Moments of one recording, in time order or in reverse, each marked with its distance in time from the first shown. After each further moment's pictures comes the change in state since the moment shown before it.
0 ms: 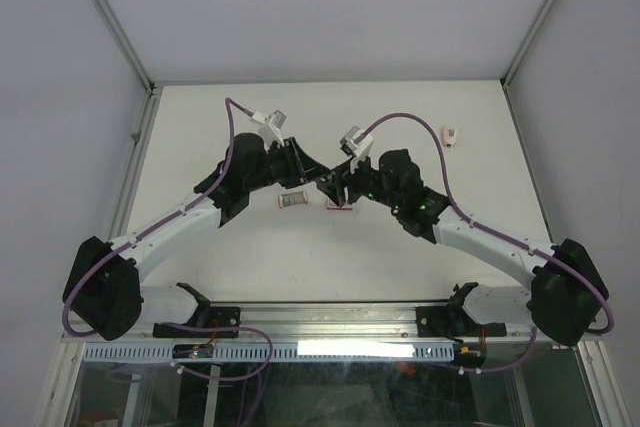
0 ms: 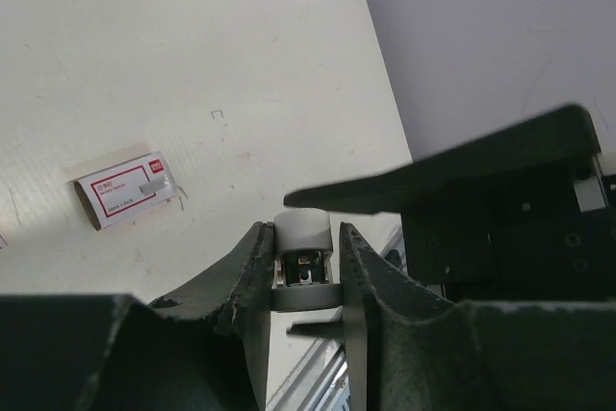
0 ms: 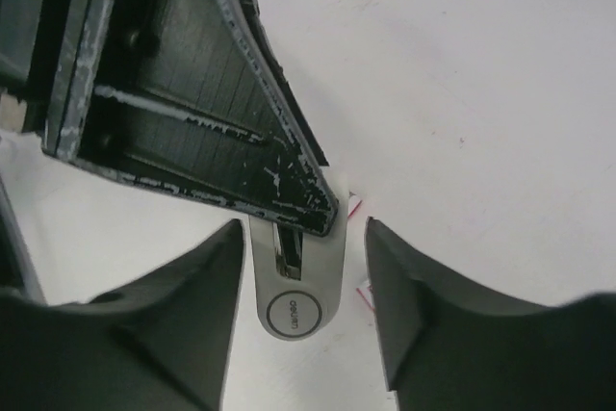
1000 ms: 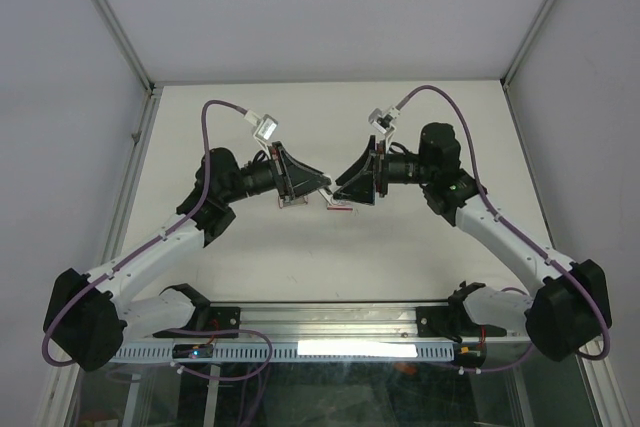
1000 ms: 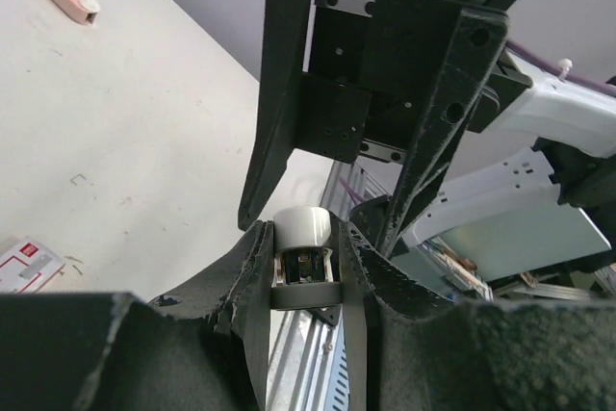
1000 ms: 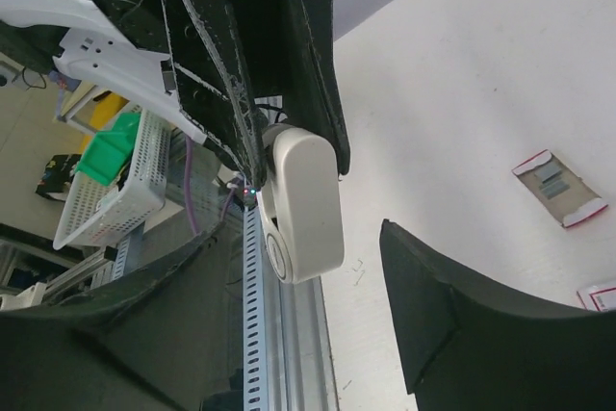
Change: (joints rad) left arm -0.006 -0.191 -0.126 0.305 0.273 0.087; right arm -0.283 -0.064 0.083 -0.067 -0.801 0.398
